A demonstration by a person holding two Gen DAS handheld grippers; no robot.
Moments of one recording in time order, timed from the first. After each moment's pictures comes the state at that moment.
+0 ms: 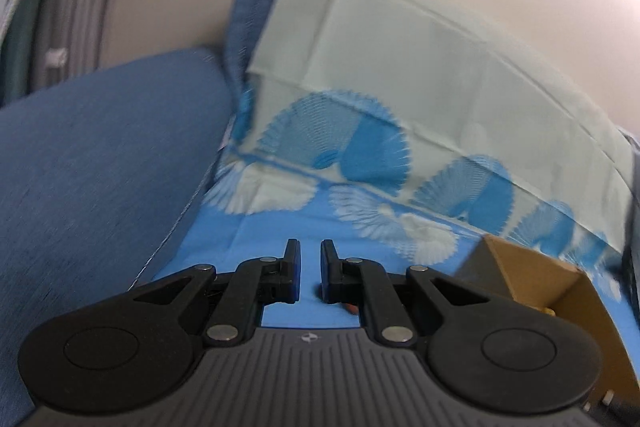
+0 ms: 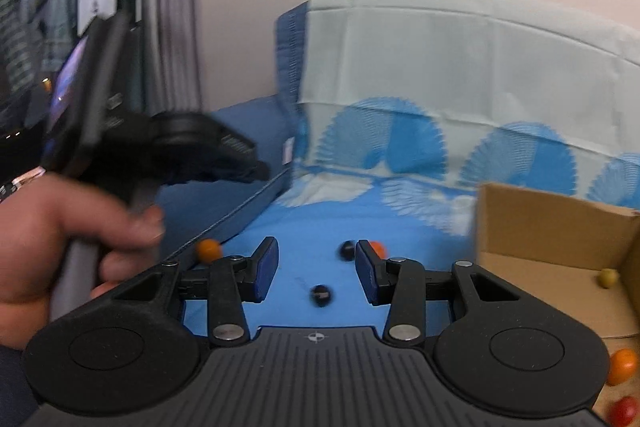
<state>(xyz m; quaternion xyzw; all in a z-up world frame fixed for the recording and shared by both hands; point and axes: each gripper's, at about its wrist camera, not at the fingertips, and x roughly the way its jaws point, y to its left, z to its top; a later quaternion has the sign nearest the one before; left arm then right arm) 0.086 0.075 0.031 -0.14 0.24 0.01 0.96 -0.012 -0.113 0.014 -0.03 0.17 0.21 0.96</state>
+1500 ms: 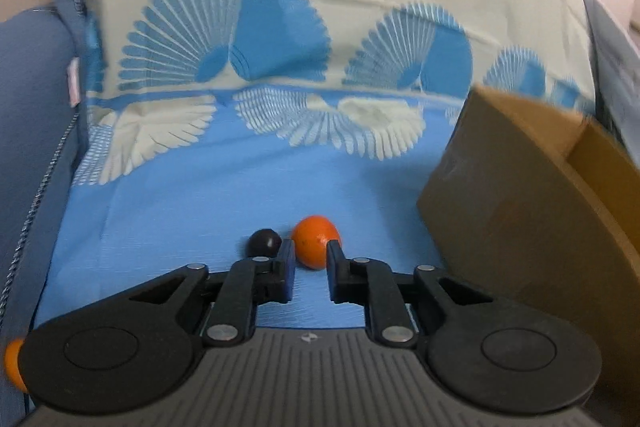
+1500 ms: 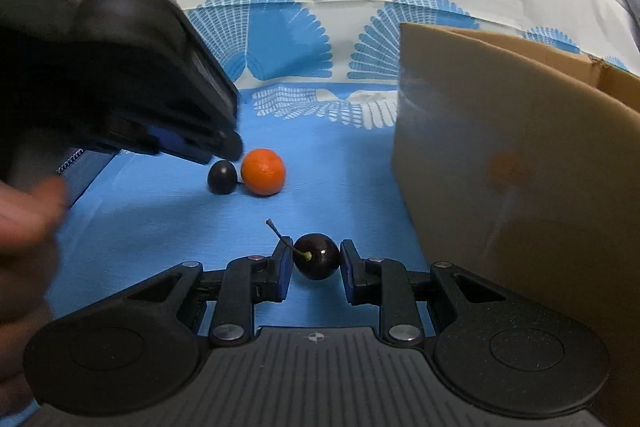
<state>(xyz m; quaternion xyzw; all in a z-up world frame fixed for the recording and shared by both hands) 0.194 0.011 -0.056 0.02 0.34 -0.15 0.93 0.095 -0.085 -0.111 0.05 0.24 -0.02 0.97</state>
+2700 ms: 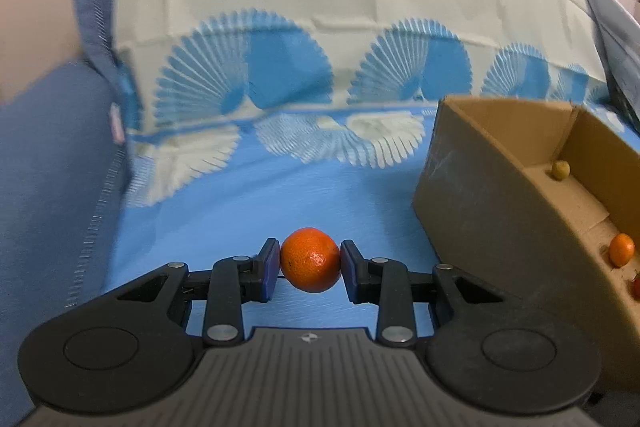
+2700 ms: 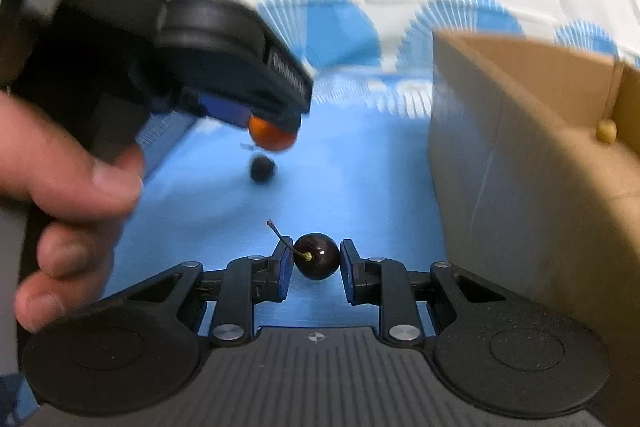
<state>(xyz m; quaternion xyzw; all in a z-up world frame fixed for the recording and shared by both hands) 0.127 -0.004 -0.007 0.07 0.30 -0.09 0.95 0.046 -0.091 -0.074 0.05 0.25 0.07 0.96</state>
